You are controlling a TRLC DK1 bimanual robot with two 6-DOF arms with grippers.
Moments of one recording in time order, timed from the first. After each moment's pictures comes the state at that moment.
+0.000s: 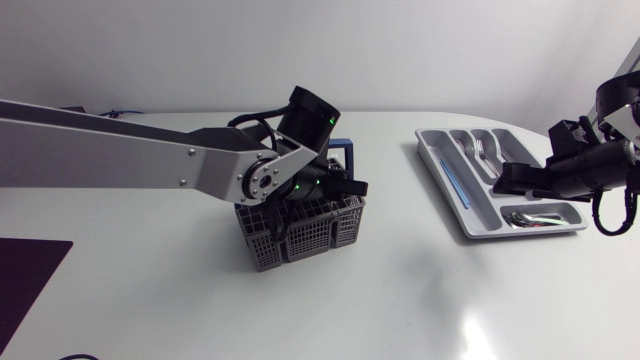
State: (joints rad) left arm -0.75 1.85 1.24 -0.14 -0.16 -0.36; right arm -0.25 1.46 0.99 -0.53 -0.18 -0.10
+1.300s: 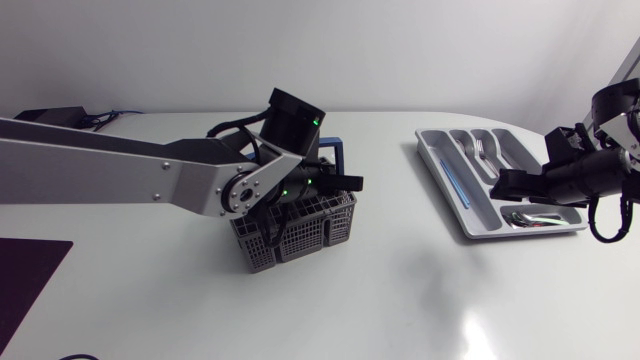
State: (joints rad) left arm -0.74 1.78 1.14 0.00 -0.17 -0.40; right arm -0.24 1.45 0.95 -0.50 -0.18 -0.10
